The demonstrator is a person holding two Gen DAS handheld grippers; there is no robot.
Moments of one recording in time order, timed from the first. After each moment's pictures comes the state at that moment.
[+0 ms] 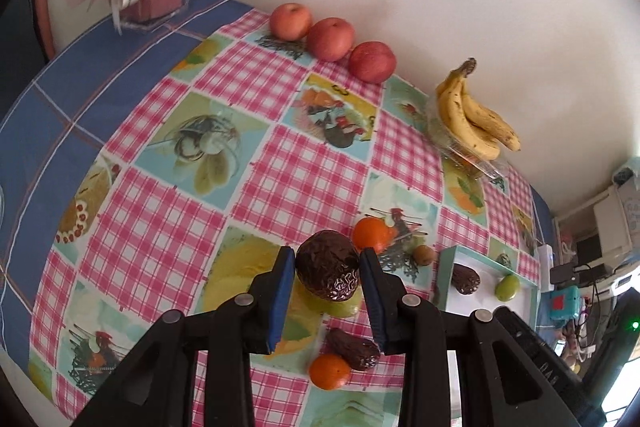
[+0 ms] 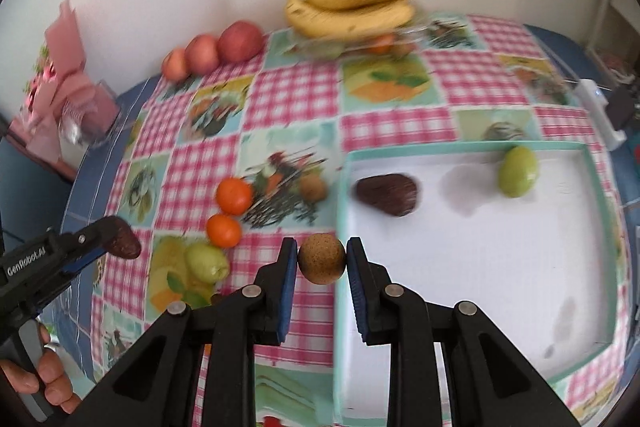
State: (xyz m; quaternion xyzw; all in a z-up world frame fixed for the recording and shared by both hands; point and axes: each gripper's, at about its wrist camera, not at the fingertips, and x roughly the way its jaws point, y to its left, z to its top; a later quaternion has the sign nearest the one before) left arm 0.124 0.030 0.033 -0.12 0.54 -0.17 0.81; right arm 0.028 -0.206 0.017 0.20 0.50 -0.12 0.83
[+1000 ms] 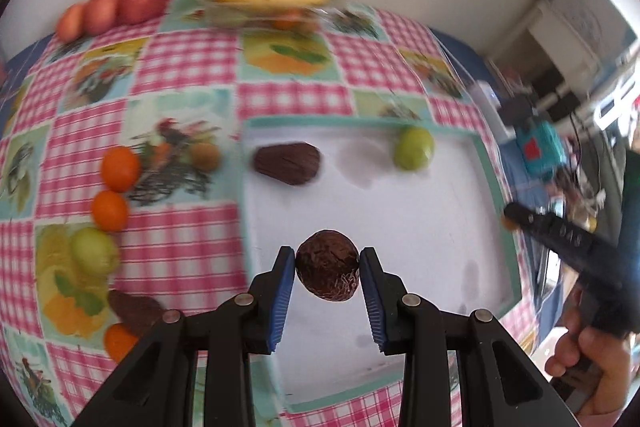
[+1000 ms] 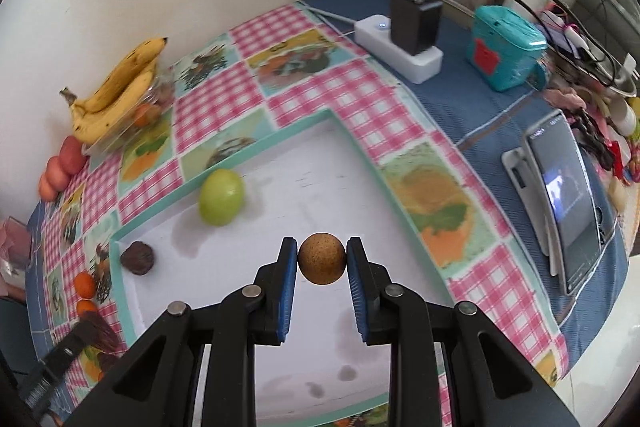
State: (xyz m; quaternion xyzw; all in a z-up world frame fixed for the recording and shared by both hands) left arm 0.033 -0.176 0.007 0.06 0.58 -0.34 0.74; right arm -0.091 -0.390 0.006 0.30 0.46 -0.32 0.77
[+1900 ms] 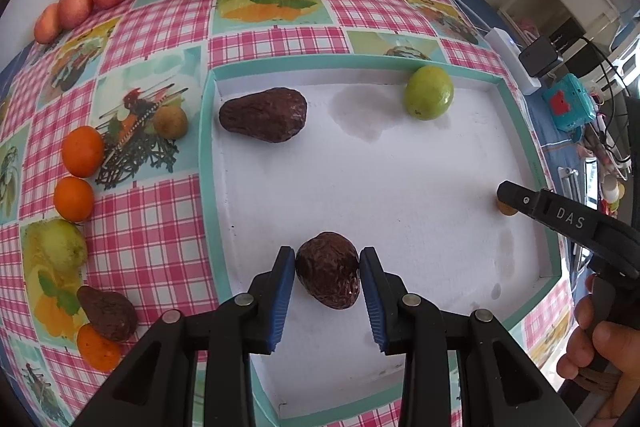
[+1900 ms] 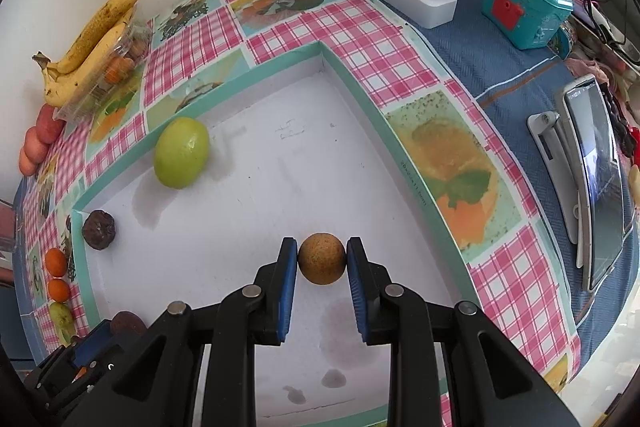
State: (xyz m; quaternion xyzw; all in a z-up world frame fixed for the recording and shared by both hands) left arm 0.019 -0.201 -0.036 0.12 0.60 -0.32 0.72; right arm -0.080 -0.394 -0.045 0.31 0.53 -0.31 0.73
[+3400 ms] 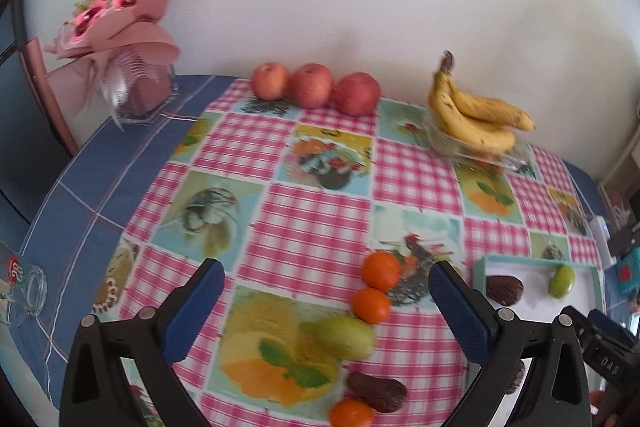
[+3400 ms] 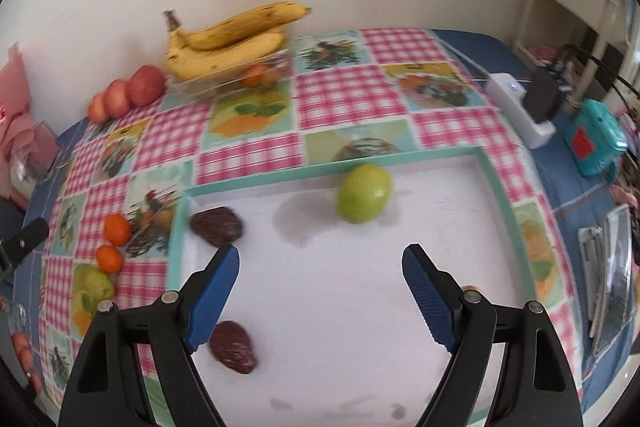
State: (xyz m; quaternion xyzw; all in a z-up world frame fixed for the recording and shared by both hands) left arm 0.113 -0.018 0.042 0.01 0.44 -0.13 0.89; right arm -0.018 -0.302 0.004 0.18 0.47 -0.21 0.84
